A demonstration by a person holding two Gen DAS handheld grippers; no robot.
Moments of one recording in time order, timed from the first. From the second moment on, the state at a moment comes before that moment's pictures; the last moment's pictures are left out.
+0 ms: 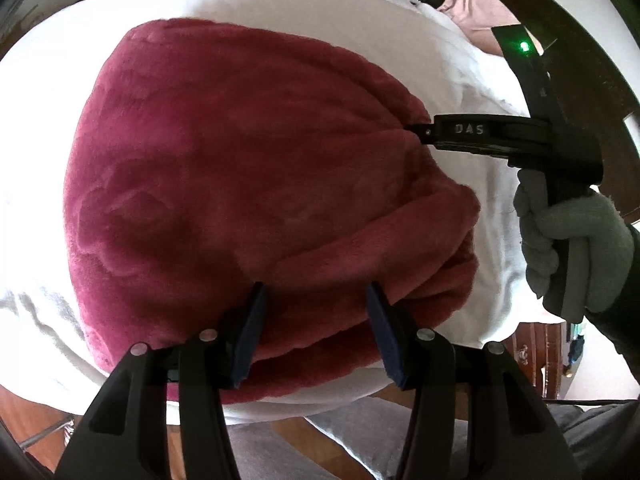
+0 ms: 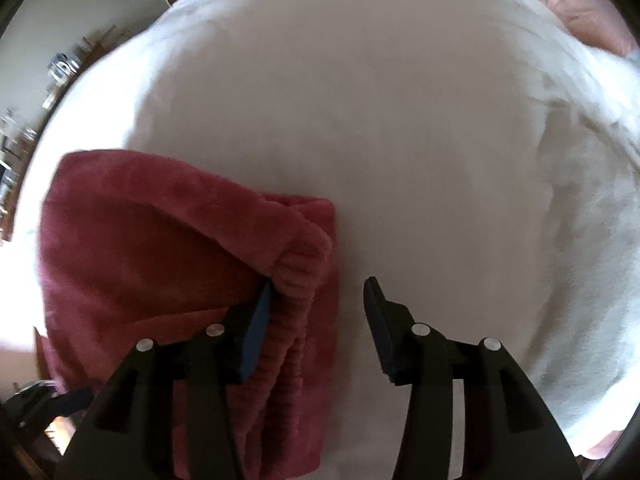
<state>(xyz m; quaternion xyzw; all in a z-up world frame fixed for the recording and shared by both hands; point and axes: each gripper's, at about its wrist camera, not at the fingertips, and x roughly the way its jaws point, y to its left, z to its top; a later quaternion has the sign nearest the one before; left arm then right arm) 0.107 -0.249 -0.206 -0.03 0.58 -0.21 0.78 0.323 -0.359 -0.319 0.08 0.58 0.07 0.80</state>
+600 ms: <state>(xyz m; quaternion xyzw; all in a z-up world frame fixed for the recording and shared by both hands) 0.089 -0.254 -0.203 -0.03 0.58 -0.21 0.79 0.222 -0.336 -0.298 0.09 0.61 0.19 0.77</state>
